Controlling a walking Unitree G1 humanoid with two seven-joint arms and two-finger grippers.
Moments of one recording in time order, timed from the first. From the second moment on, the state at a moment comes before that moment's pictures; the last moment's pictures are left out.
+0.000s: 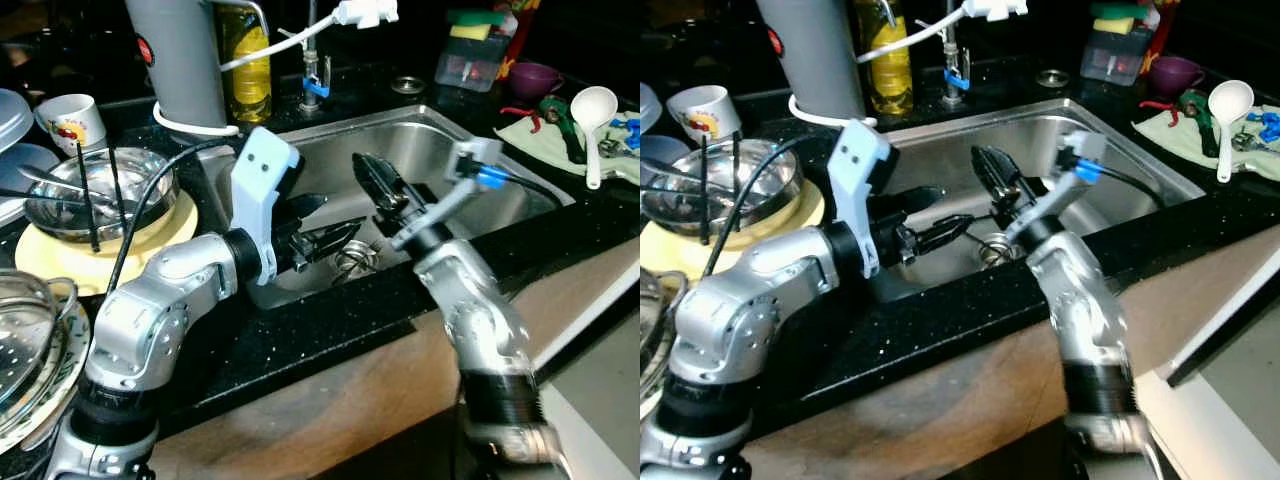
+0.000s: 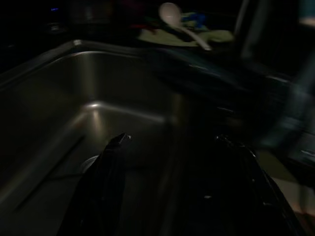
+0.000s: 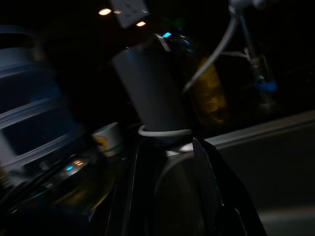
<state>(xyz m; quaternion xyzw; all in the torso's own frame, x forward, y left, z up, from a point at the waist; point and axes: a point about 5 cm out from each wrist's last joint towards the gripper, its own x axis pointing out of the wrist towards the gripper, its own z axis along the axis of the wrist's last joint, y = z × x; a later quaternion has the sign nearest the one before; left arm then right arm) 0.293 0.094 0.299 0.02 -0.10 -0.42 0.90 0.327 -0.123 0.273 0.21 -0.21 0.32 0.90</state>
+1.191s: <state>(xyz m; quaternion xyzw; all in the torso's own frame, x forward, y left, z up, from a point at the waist) 0.306 0.108 0.275 0.03 -0.08 -0.26 0.96 0.292 -0.118 0.270 0.22 -0.17 0.28 0.92</state>
